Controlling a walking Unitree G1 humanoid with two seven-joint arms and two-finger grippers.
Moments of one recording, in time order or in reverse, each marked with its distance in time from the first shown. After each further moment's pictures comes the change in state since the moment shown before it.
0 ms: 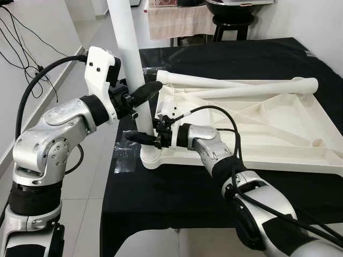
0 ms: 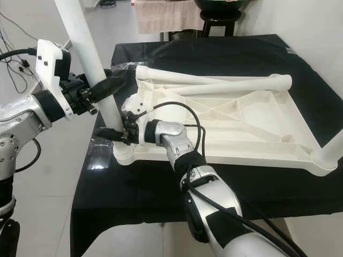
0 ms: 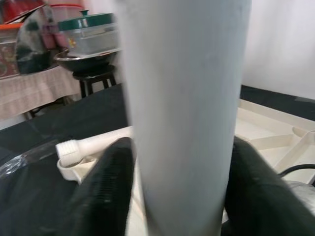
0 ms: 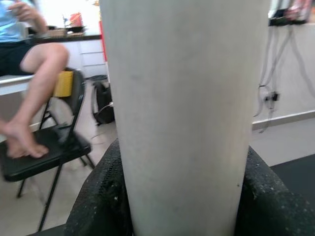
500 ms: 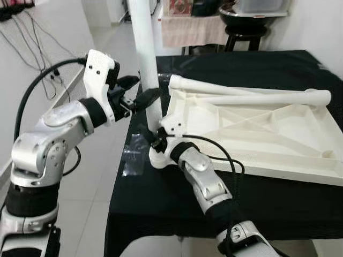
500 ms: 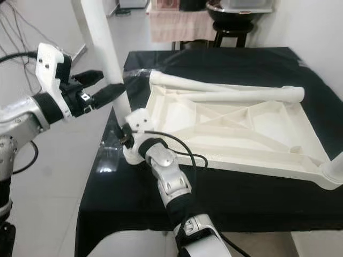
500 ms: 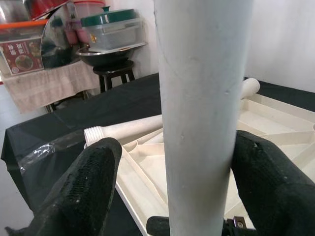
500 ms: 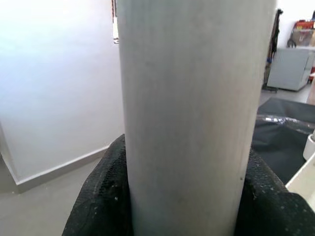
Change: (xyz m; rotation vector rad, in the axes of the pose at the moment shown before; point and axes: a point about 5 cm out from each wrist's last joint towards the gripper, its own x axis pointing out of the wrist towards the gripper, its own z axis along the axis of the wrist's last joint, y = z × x) left arm 0.002 0.007 -0.004 0.002 0.025 0.042; right arm 0.002 0.030 -0.018 -0.062 -0.015 -0.536
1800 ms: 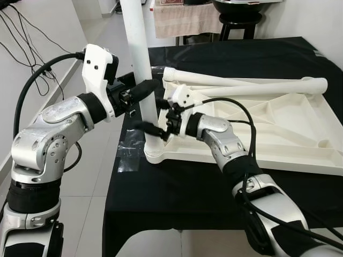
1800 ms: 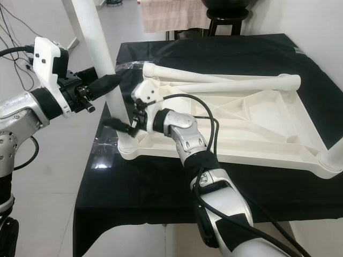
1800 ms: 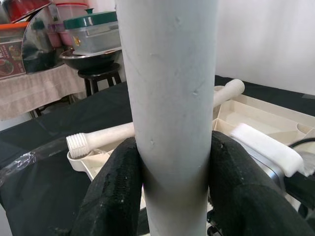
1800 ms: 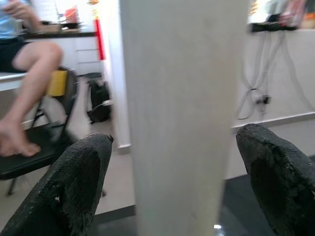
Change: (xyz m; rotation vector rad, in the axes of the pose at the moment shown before) left arm -0.002 -0.004 0.006 0.017 -0.023 -0.039; right arm 0.011 -0.050 0.044 0.022 0.011 0.554
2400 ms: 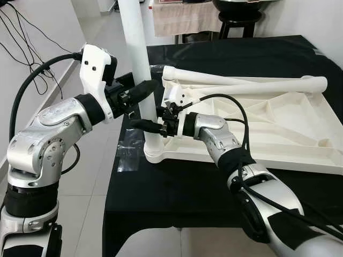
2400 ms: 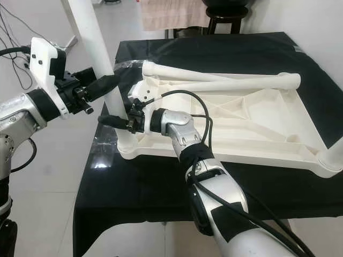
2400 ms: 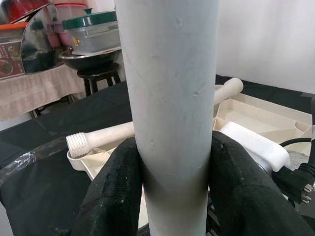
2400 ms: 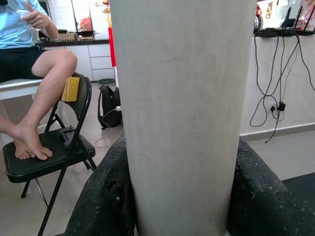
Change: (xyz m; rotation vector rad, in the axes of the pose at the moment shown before) left arm -0.004 -0.003 0.002 0.008 0.001 -0.004; right arm 0.007 0.004 -0.005 0.013 -0.031 0.060
